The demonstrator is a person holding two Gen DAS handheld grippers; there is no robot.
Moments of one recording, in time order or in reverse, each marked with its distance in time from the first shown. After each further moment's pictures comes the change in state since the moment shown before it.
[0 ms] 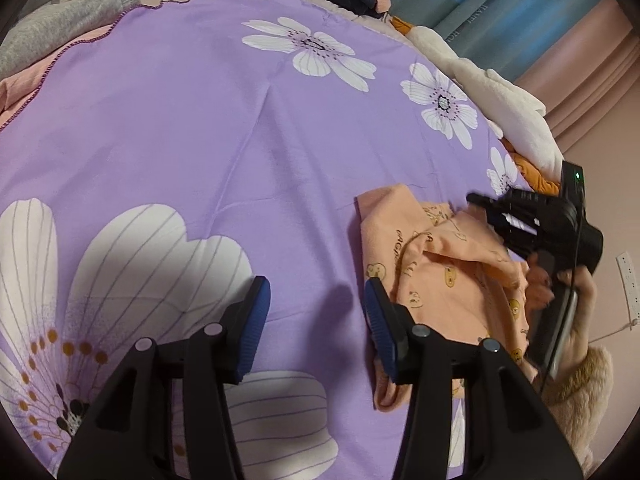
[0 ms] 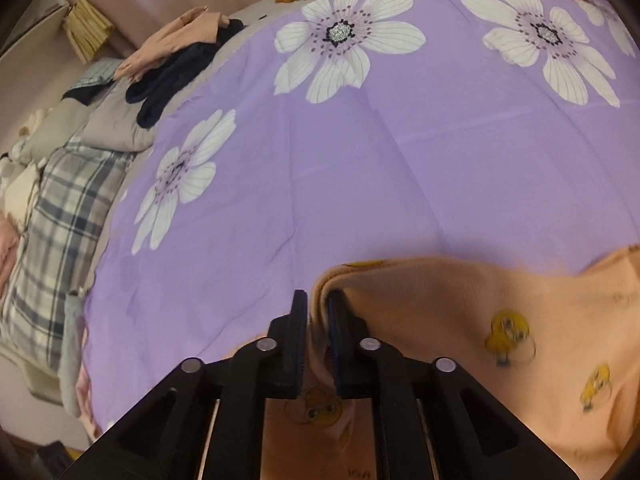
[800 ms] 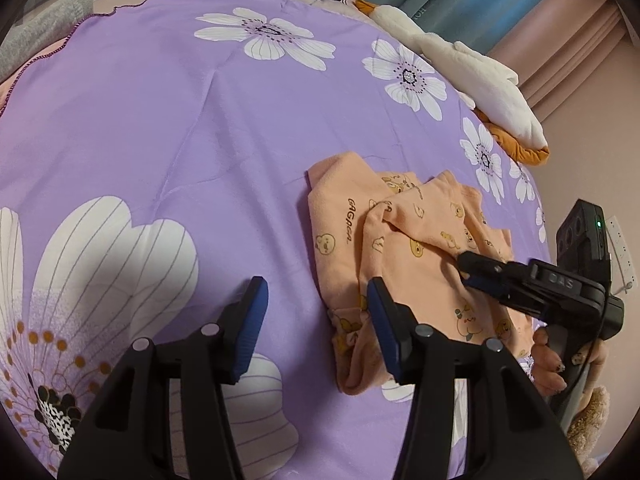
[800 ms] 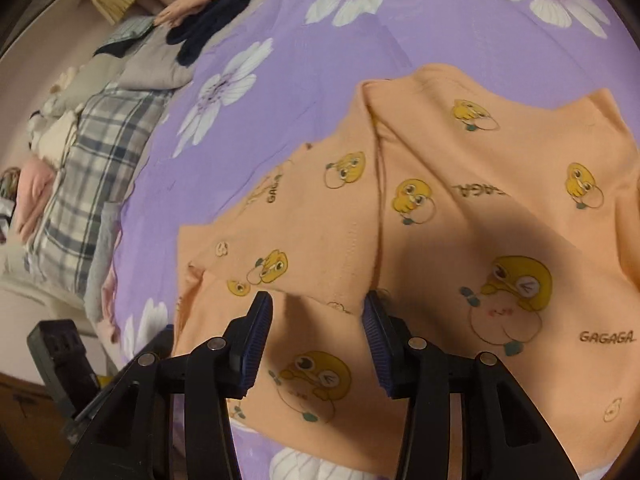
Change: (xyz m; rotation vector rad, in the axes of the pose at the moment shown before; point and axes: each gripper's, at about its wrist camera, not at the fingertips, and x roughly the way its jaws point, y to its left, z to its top) left arm 0.009 -0.024 -0.007 0.094 0.046 -0.058; right arm -0.034 -0.004 -0.077 -0.066 0.187 0.105
